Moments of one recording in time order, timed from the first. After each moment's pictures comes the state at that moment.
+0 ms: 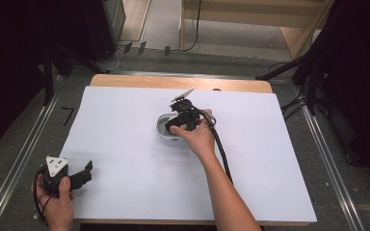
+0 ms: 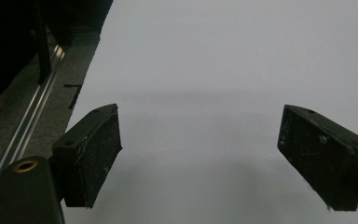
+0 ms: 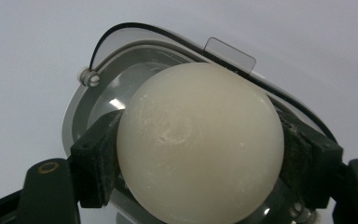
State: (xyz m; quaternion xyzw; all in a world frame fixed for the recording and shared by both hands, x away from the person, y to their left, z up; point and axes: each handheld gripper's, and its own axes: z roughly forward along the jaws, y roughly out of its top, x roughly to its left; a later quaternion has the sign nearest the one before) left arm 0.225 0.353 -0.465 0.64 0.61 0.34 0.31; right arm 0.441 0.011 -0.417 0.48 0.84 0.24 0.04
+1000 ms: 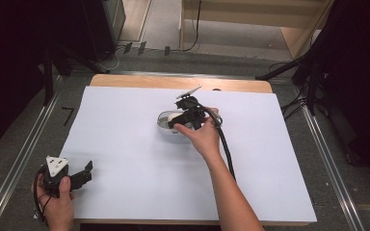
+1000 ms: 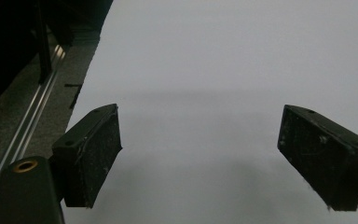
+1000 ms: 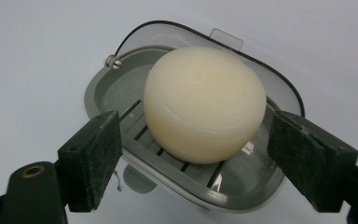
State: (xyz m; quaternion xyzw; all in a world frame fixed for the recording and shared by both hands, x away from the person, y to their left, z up) left arm 0.226 0.353 -0.466 0.64 0.61 0.34 0.31; right arm 0.435 -0.006 -0.399 0.48 0.83 0.27 0.04
